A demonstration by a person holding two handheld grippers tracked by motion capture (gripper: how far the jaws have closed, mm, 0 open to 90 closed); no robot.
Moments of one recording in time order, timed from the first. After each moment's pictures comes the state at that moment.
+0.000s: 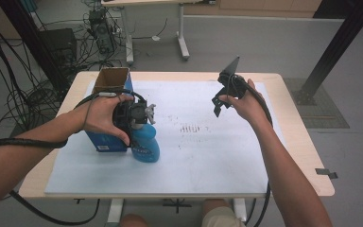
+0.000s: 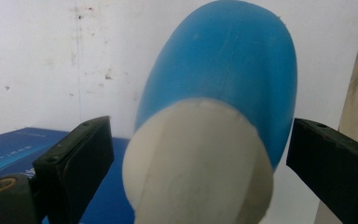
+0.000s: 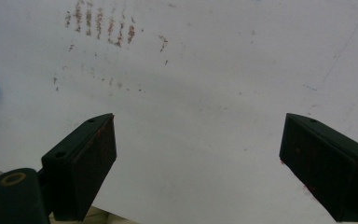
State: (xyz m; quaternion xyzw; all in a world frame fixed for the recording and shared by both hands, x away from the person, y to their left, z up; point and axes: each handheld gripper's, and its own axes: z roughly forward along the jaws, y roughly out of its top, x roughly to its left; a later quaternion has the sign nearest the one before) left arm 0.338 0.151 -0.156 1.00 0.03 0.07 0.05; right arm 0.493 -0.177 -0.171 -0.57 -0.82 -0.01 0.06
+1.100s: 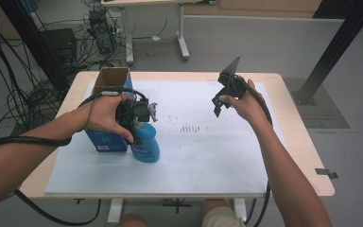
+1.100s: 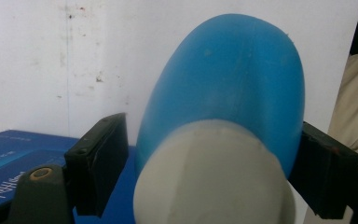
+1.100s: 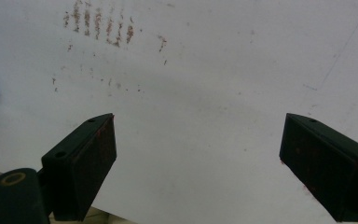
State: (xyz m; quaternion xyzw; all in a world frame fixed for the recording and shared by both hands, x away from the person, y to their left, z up) left arm 0.353 0.148 -0.159 1.00 0.05 0.04 0.05; right arm 0.493 -0.178 -0.173 -0.57 -0.82 -0.01 0.06
